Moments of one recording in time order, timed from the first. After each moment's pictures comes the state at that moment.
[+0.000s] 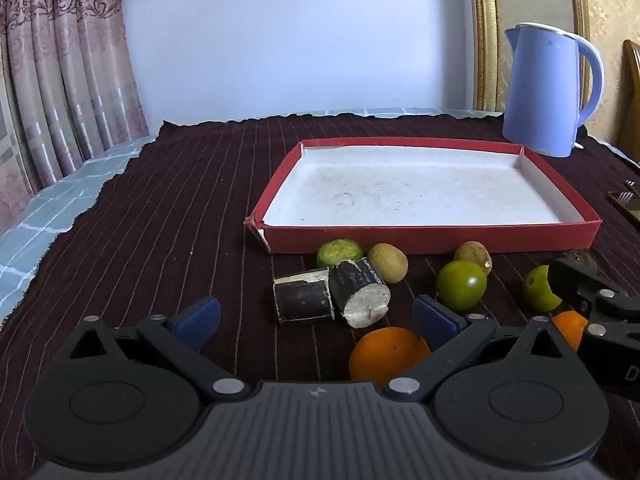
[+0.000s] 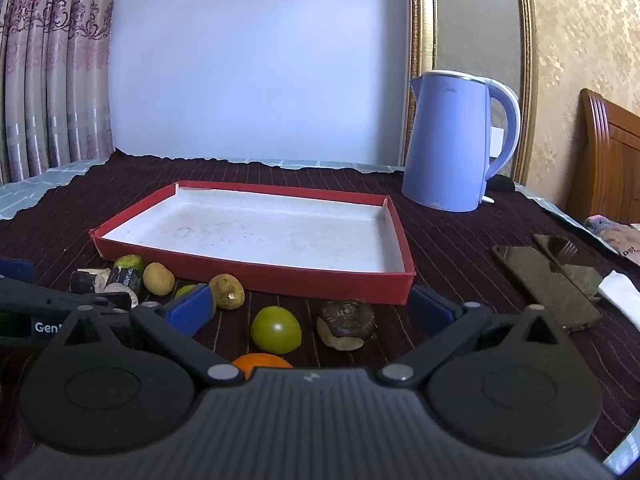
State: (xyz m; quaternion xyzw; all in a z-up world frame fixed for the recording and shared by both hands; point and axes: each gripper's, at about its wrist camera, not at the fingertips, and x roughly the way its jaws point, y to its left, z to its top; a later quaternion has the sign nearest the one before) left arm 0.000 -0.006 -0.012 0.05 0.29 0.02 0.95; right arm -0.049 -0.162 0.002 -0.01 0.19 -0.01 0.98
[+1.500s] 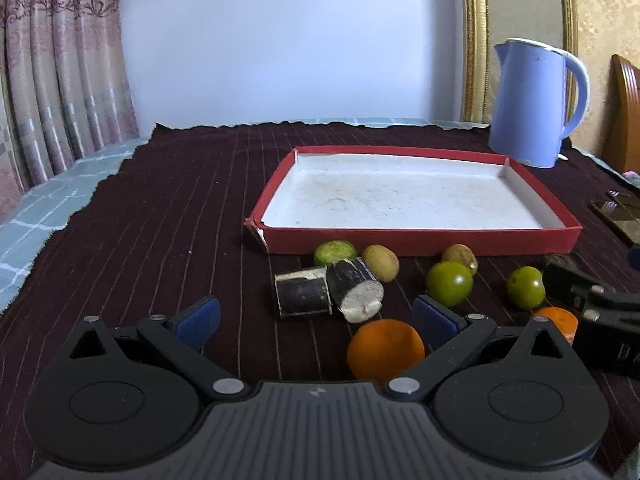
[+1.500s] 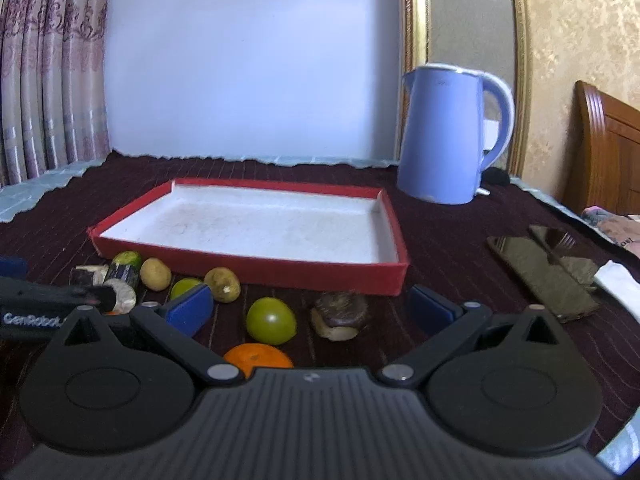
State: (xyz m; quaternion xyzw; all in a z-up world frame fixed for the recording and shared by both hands) left arm -0.016 0.005 -0.003 0.03 0.29 -0.01 0.96; right arm -0.056 -0.168 0.000 0.01 0.19 -0.02 0.98
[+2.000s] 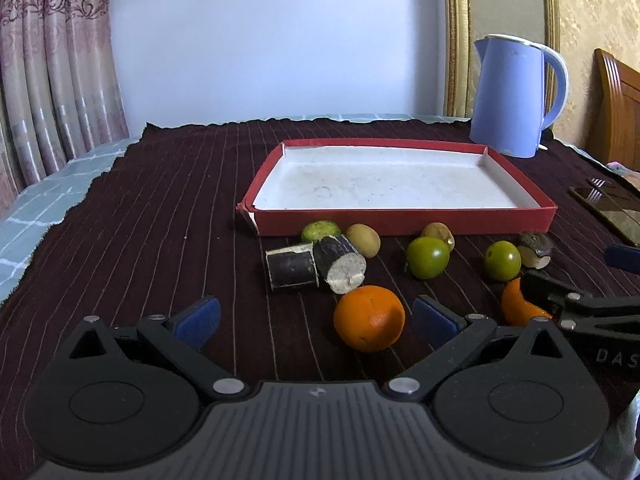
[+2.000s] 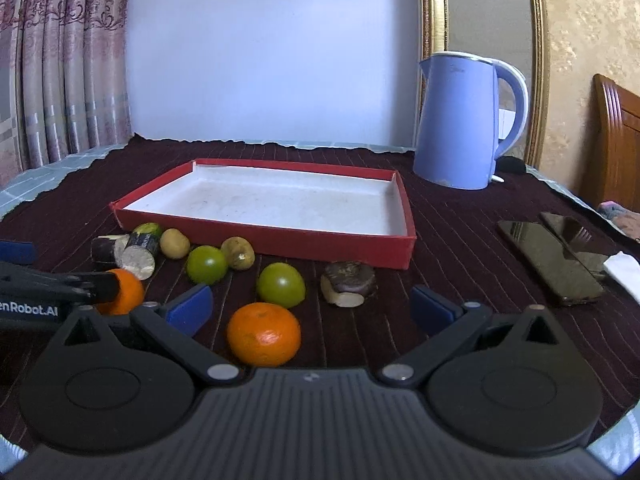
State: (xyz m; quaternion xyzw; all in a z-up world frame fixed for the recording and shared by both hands) left arm -0.041 0.004 -0.008 0.04 0.28 -0.03 0.96; right arm -0.071 -0.171 -0.009 0.00 0.21 0.01 0.98
